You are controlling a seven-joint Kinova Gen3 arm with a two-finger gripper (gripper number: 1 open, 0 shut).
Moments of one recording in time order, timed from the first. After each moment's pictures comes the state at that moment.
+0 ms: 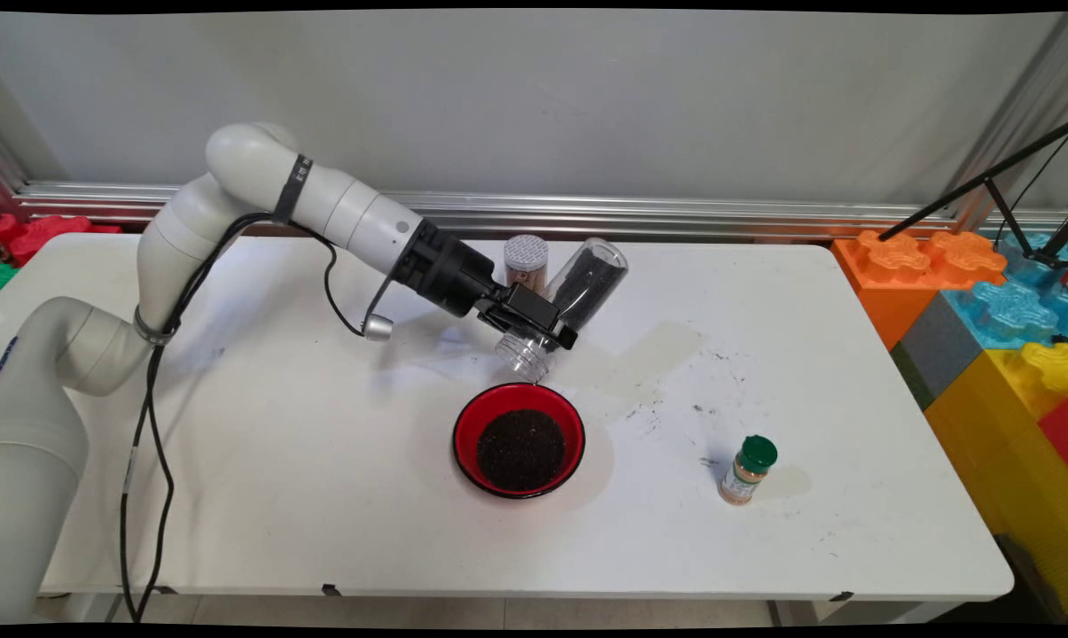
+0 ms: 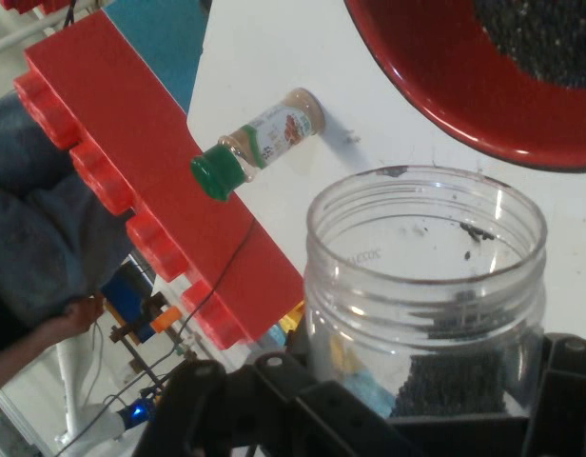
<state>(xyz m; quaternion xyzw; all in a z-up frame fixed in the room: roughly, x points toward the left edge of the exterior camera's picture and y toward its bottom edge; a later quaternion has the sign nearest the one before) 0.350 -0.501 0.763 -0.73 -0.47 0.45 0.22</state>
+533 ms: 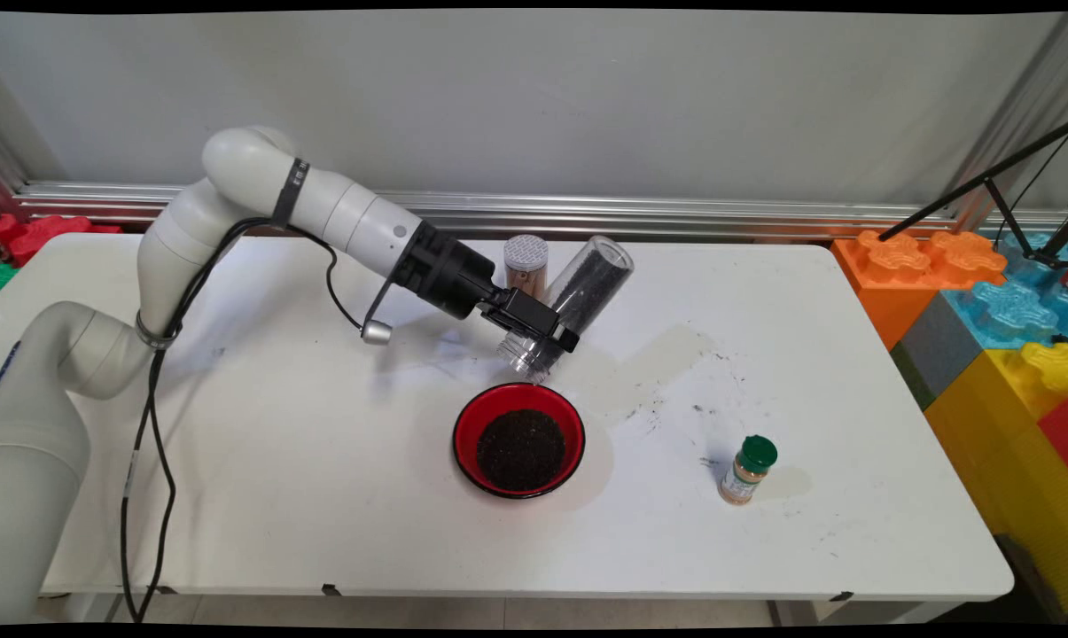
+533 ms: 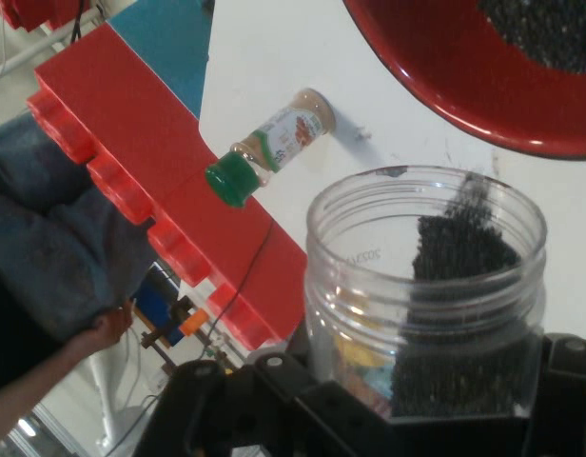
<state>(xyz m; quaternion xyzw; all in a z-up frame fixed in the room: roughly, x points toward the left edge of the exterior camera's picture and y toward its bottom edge) 0.347 -0.496 0.764 -0.74 -0.44 0.46 0.20</state>
